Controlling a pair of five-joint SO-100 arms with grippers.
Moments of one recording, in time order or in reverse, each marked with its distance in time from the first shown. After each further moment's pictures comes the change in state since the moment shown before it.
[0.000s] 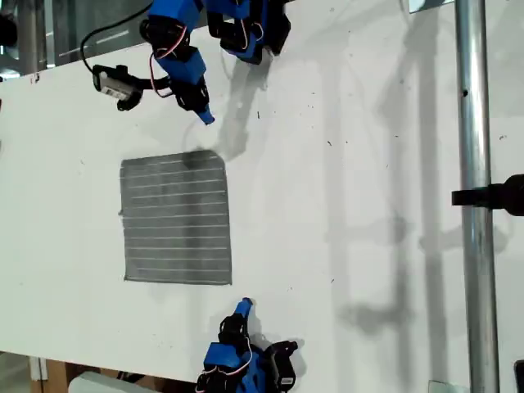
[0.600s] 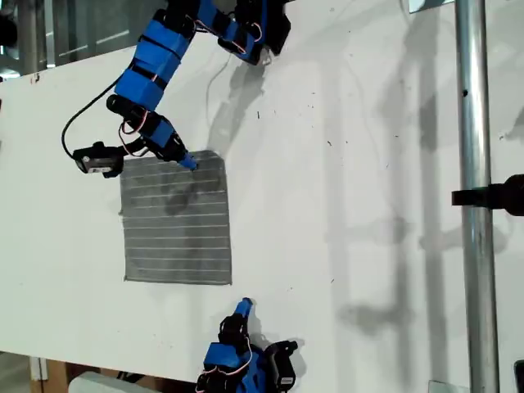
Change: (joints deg) arm 0 0.0 0.0 0.0 0.0 -0.5; arm 1 7.6 -45.4 -42.1 6.2 -20.6
